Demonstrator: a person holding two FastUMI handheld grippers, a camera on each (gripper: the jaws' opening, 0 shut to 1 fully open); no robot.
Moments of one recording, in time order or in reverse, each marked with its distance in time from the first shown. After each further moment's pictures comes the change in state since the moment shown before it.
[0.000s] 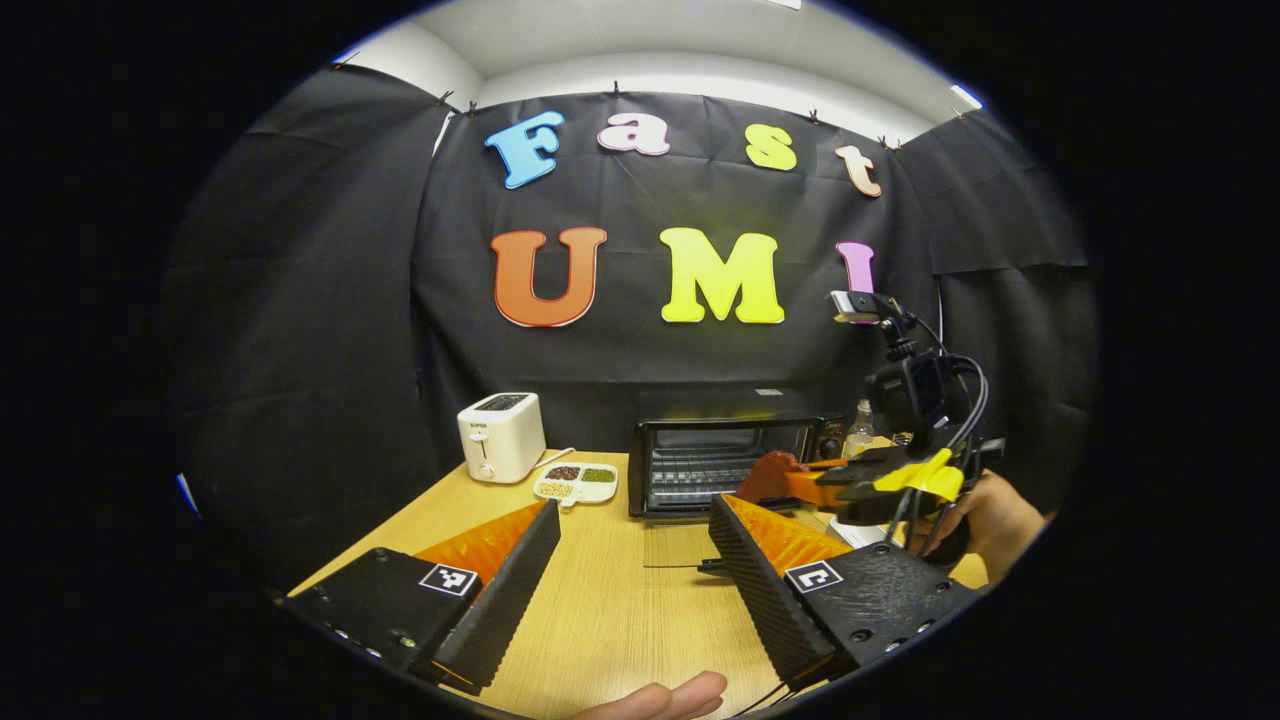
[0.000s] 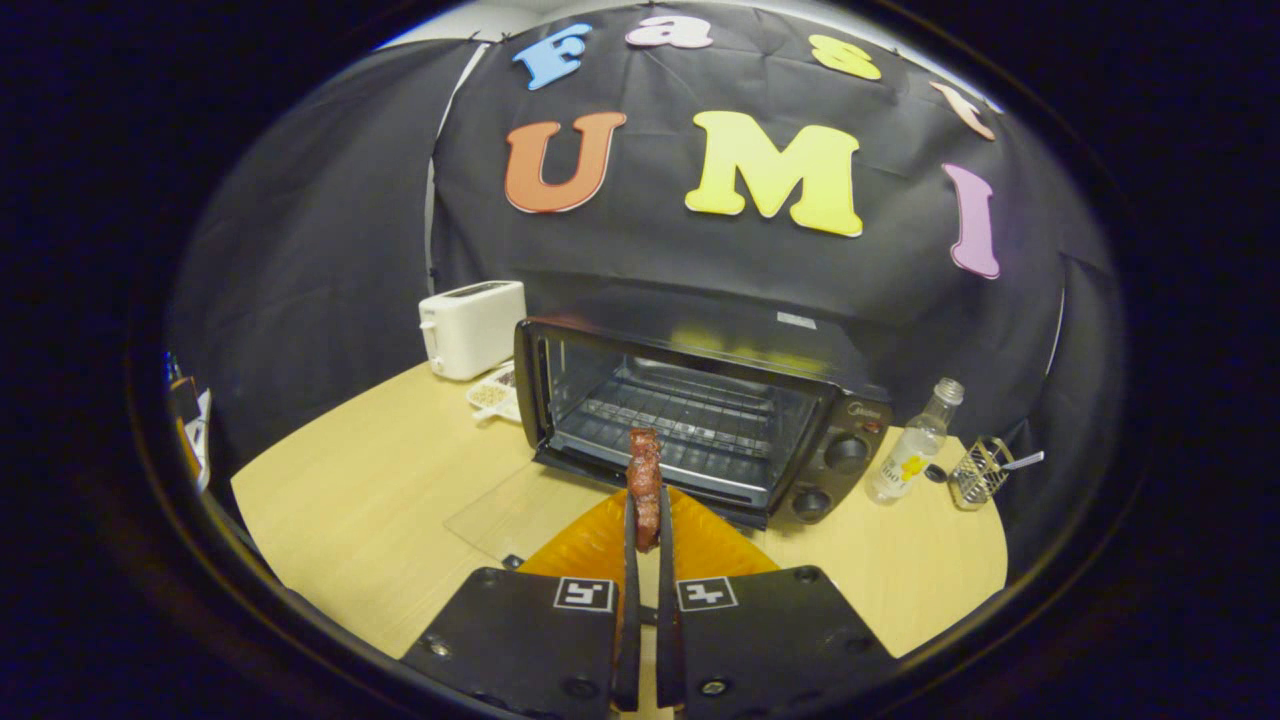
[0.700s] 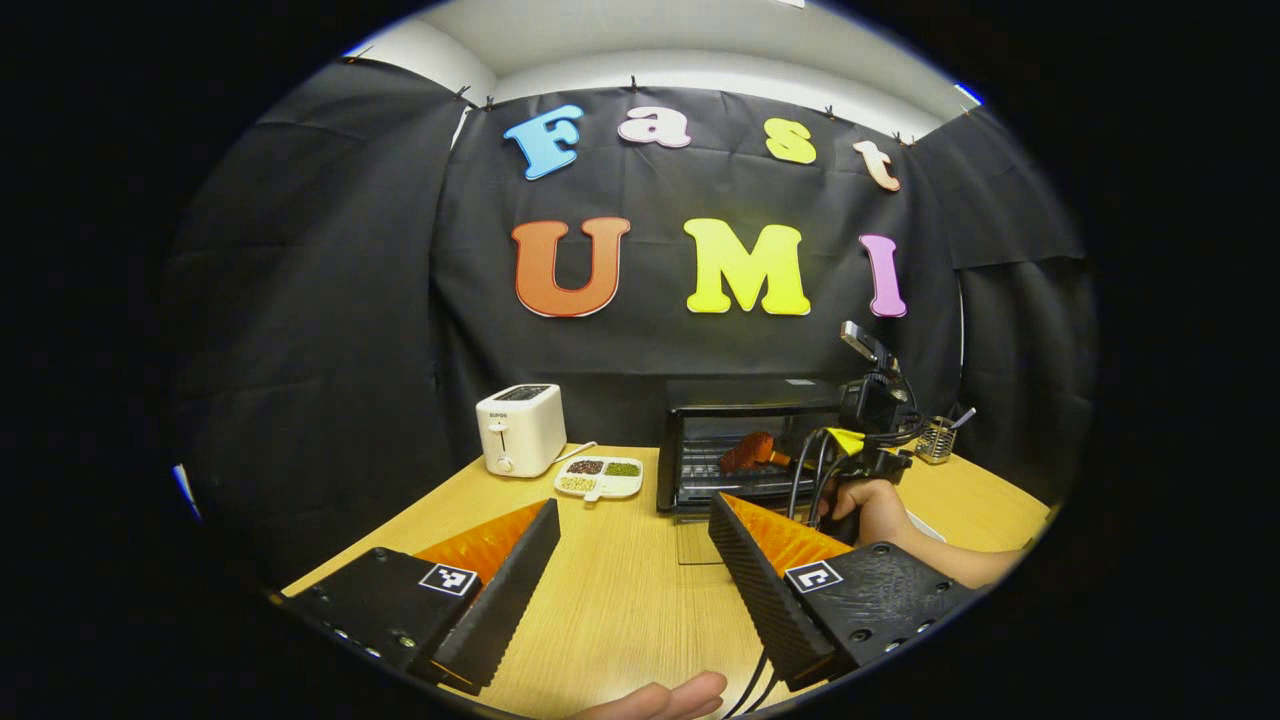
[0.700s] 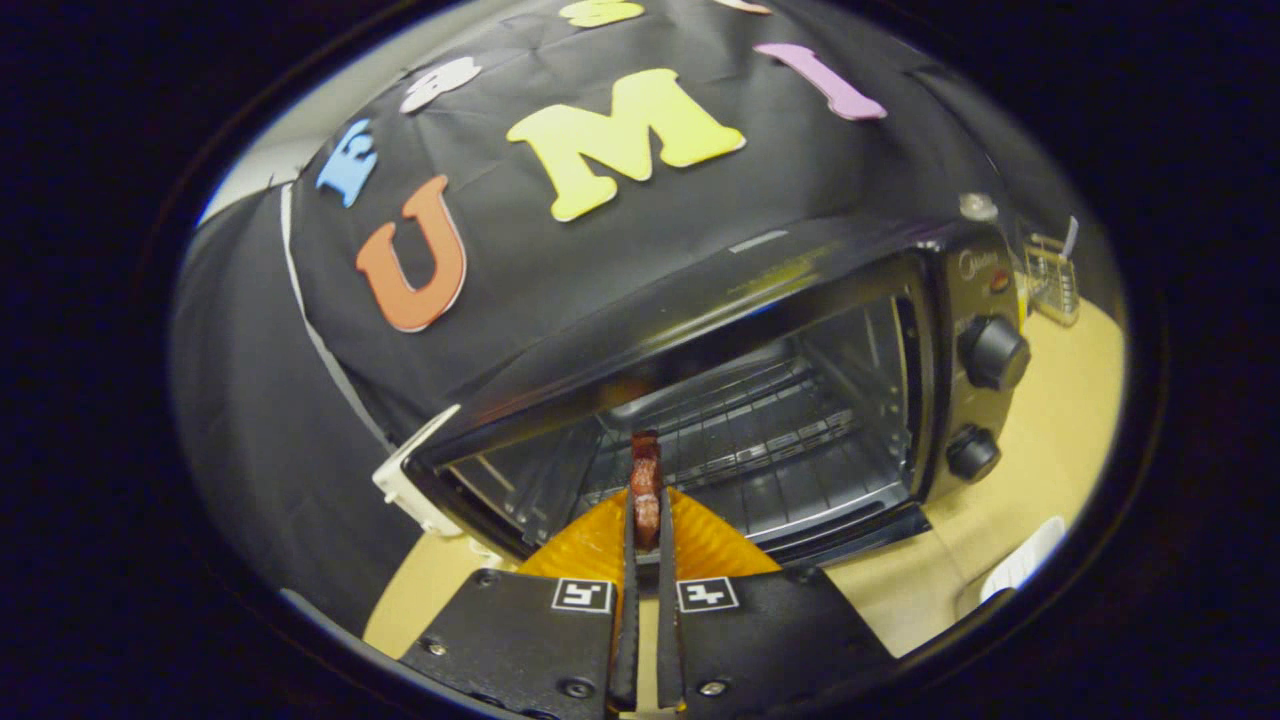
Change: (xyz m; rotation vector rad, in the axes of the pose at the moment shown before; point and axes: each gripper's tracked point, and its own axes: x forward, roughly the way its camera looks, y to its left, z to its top) left arm 0.016 0.045 -0.024 0.010 -0.002 0.066; right arm 0.141 -0.005 0.020 0.663 -0.099 0.060
